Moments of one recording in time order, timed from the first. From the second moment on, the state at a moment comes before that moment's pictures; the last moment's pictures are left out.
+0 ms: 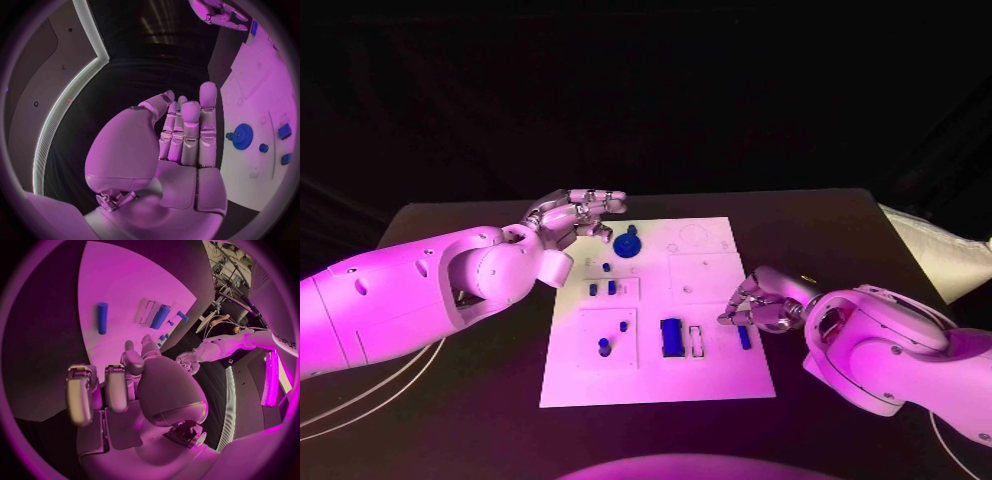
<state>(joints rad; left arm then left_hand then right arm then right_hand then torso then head) 1.18 -0.88 -0.03 1.52 0.08 -0.15 0.28 1.37 -0.14 0.44 -0.03 0.13 1.05 0.17 0.13 0.07 1.14 0.10 0.22 0.11 1.25 0.01 1.09 0.65 0.16 1.25 0.11 0.60 0.96 1.09 -1.05 -0.07 1.96 -1.36 -0.33 -0.56 1.37 0.09 -0.19 0.12 0.25 1.08 0.09 0.15 0.30 1.37 0.01 0.98 1.15 1.46 -0.07 1.43 1.31 0.04 1.47 0.05 1.50 1.31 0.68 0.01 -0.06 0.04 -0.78</state>
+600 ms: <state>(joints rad) 1.18 -0.88 -0.03 1.52 0.08 -0.15 0.28 1.37 -0.14 0.44 -0.03 0.13 1.05 0.17 0.13 0.07 1.14 0.10 0.22 0.11 1.25 0.01 1.09 0.65 0.15 1.25 0.11 0.60 0.96 1.07 -1.08 -0.08 1.92 -1.47 -0.27 -0.57 1.37 0.08 -0.18 0.13 0.27 1.09 0.09 0.14 0.29 1.37 0.01 0.96 1.14 1.47 -0.07 1.42 1.31 0.04 1.47 0.05 1.50 1.31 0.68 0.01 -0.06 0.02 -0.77</state>
